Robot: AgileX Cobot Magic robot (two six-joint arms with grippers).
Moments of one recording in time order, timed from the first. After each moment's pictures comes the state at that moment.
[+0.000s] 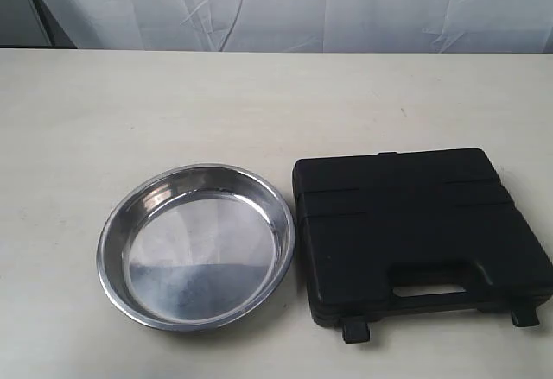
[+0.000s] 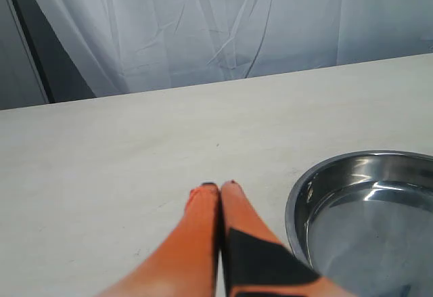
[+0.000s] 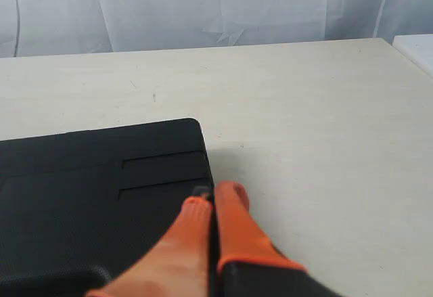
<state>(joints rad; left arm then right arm) -0.05 0.00 0.00 0.02 0.23 0.01 -0.05 0.01 0.00 0.04 0.37 0.00</state>
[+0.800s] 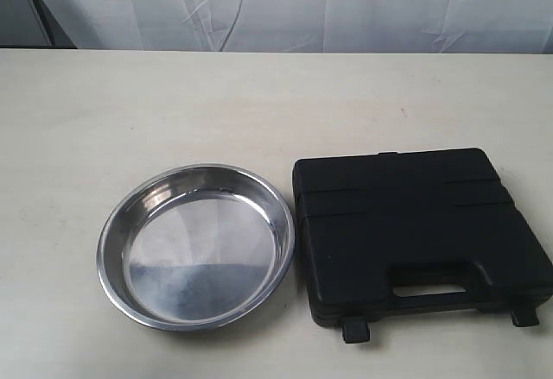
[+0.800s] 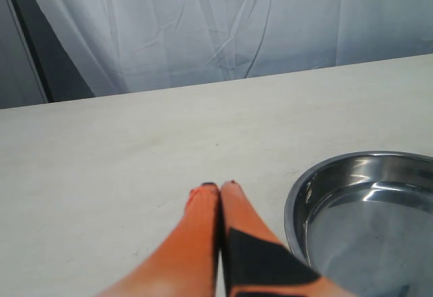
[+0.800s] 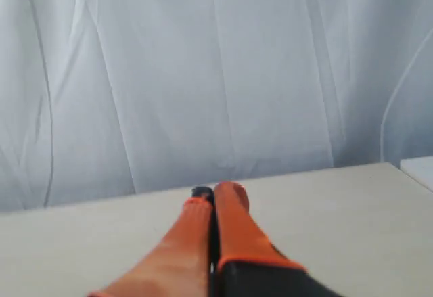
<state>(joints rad) -0.05 0.00 0.00 0.02 0.23 0.01 -0.05 0.01 0.00 0.14 0.00 0.00</state>
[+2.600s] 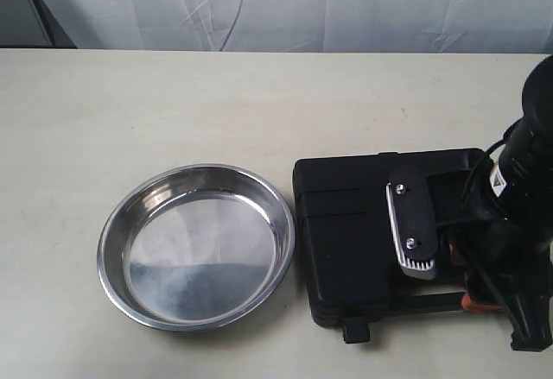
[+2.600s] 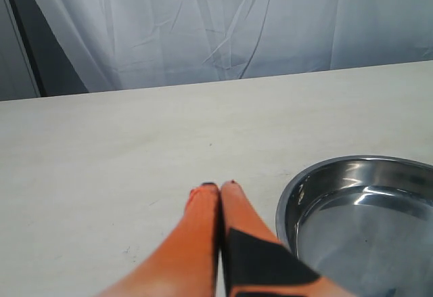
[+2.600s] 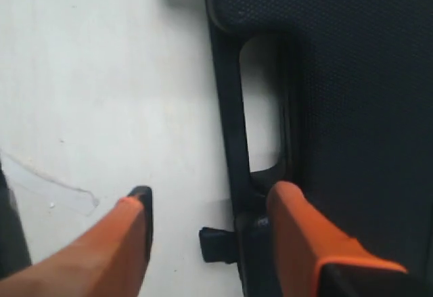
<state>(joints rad) -0.05 0.00 0.00 -0.02 0.23 0.01 0.56 1.35 -0.79 -0.01 1.06 -0.98</state>
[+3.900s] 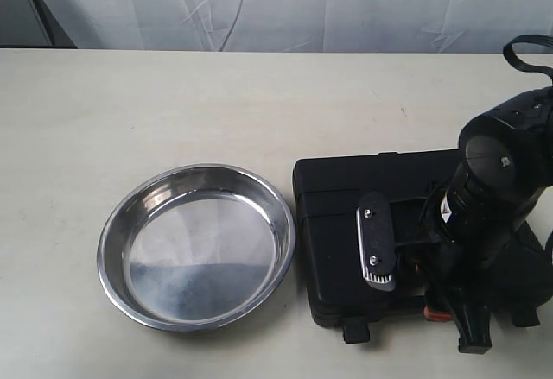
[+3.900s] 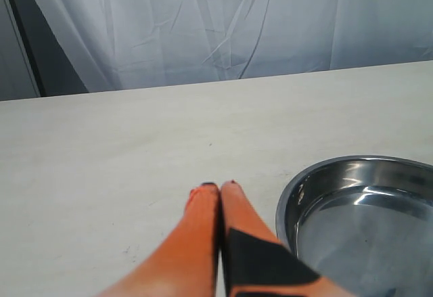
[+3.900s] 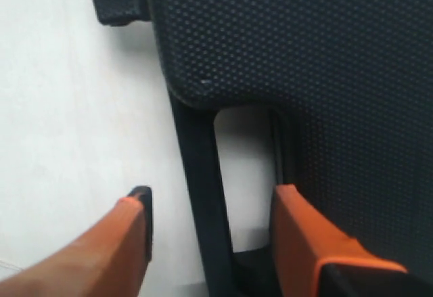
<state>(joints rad) -0.05 0.00 0.00 -0.02 0.23 0.01 0.56 1.55 -0.72 0.01 0.80 -0.99</state>
